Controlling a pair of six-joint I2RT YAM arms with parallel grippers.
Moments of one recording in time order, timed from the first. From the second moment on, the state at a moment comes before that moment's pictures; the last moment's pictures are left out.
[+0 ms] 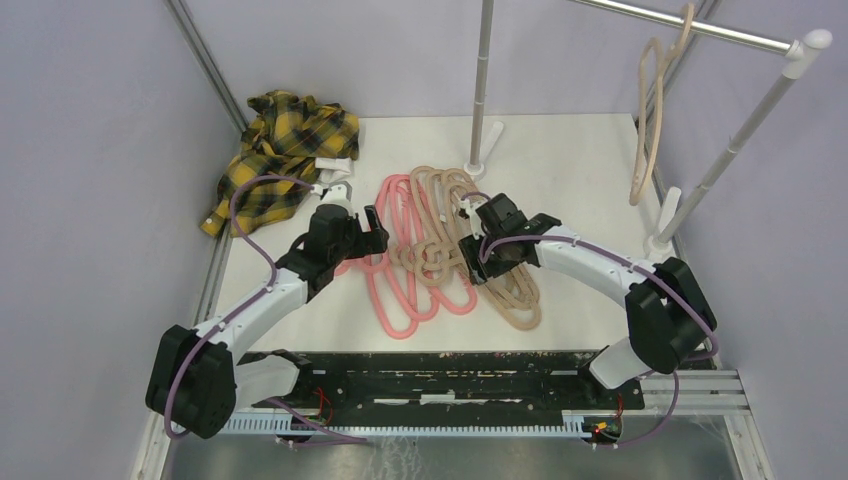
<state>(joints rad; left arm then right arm) -0.42 1.15 0.65 -0.07 -0.12 -0.46 0.64 1.52 1.03 -0.58 -0.11 0.14</state>
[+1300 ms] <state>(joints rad) -0.42 1.15 0.64 -0.06 -0.12 -0.46 0.73 1.28 1.04 -0.59 -0.05 0.35</state>
